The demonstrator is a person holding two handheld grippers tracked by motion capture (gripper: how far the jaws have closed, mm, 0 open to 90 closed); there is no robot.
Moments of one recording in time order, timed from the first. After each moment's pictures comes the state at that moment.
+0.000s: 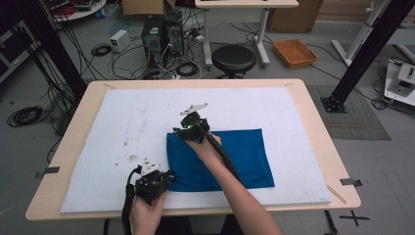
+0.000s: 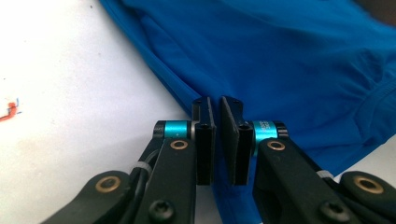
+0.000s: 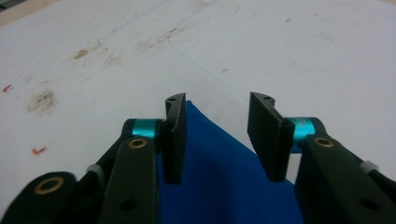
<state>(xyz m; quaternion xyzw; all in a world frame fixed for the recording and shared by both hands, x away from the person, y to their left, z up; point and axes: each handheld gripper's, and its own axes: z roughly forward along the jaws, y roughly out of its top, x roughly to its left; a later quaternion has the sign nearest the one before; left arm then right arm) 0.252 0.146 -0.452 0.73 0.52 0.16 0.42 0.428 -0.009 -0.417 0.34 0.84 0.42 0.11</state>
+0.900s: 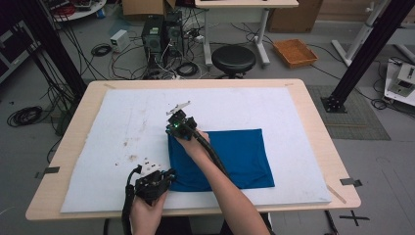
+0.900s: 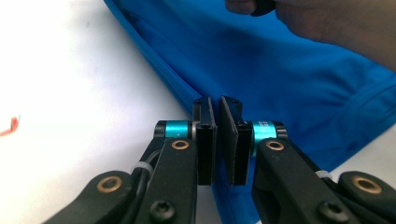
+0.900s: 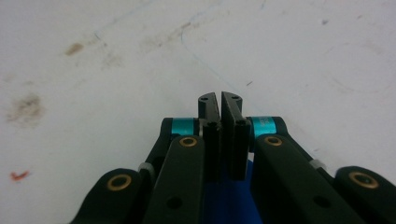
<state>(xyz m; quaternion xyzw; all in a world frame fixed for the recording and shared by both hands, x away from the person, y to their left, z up) 0.247 0.140 -0.440 0.73 0.50 0.17 0.44 0.441 0.023 -0.420 0.32 0.86 0.39 0.11</state>
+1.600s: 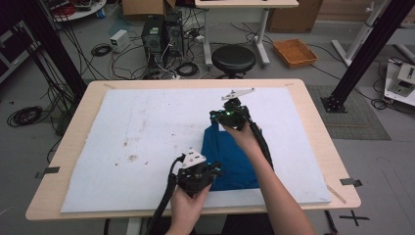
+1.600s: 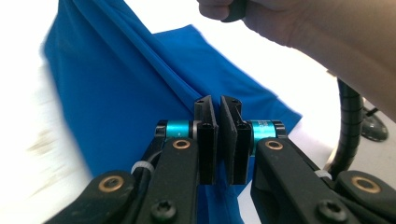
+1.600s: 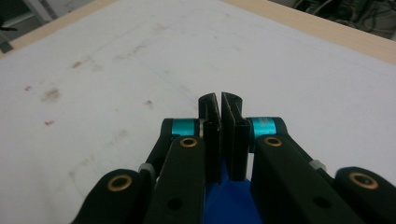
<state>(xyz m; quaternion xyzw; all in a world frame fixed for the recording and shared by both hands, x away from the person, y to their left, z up) 0.261 0.024 -0.404 0.74 0.41 0.09 0.52 0.431 -0.134 -0.359 0.35 0.82 0.44 0.11</state>
